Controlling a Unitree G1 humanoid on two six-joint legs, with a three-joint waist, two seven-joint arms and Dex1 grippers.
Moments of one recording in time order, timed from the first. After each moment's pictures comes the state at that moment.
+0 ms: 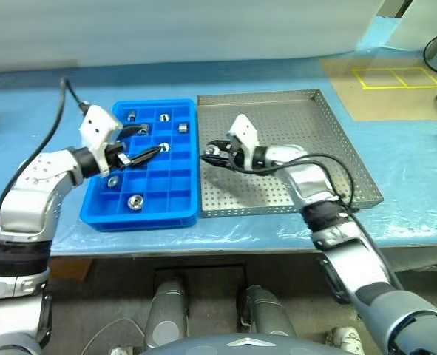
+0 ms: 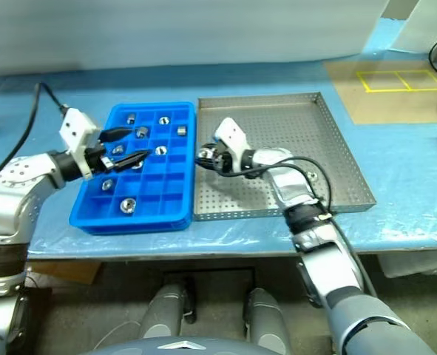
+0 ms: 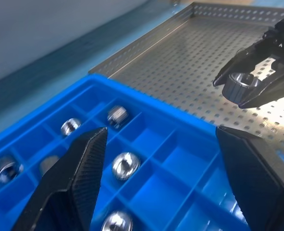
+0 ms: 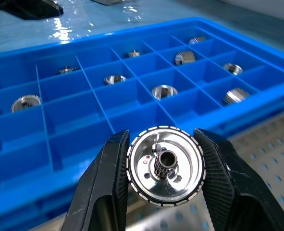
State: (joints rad) left arm -0.38 0.71 0.18 -0.18 -0.38 0.50 -0.79; right arm -0.85 -0.20 0.23 0.46 0.13 0.26 0.88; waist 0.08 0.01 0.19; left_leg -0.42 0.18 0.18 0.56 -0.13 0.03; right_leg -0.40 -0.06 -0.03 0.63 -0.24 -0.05
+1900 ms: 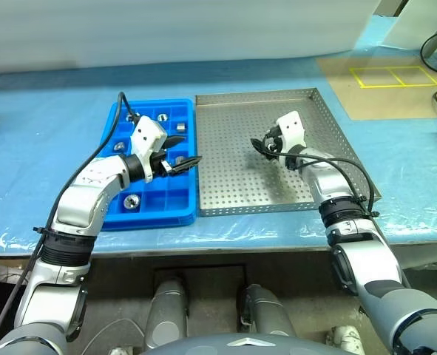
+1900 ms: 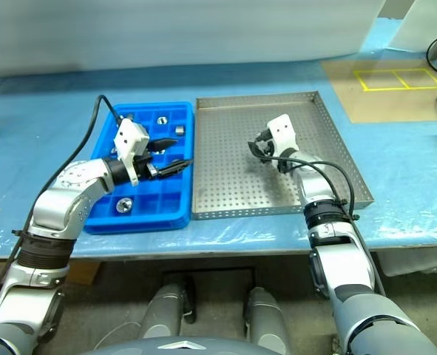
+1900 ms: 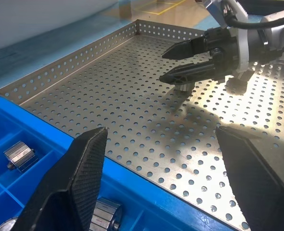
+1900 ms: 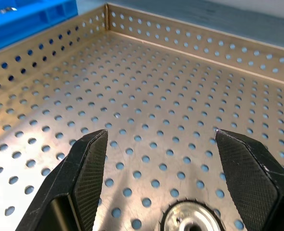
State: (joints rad) left arm -0.50 0.51 -0.03 -0.08 -0.37 0.46 -0.79; right arm -0.81 -0.32 0.00 0.74 0.05 0.12 0.48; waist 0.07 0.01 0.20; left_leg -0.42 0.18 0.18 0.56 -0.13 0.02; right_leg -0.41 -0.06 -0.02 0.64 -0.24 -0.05
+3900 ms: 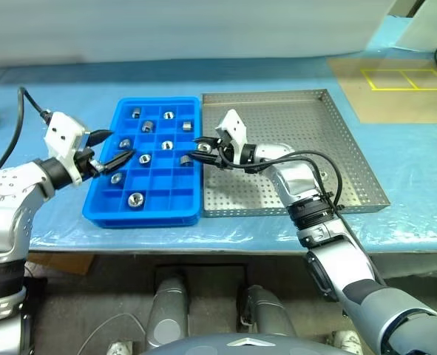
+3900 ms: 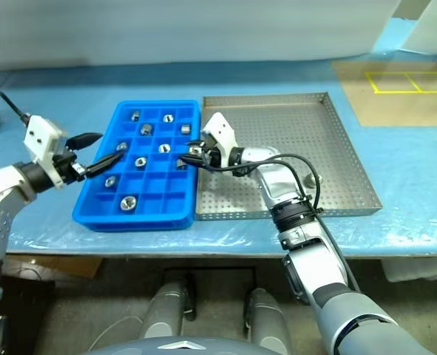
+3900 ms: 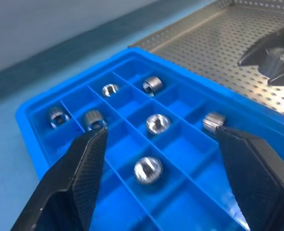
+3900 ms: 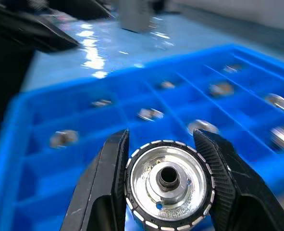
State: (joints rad) left arm -0.21 0.77 0.32 -0.28 -0.47 0.54 -0.80; right arm -0.82 -0.18 0.22 0.28 0.20 0.39 1.01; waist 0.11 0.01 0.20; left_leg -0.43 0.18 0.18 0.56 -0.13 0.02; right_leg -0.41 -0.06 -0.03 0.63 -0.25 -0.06
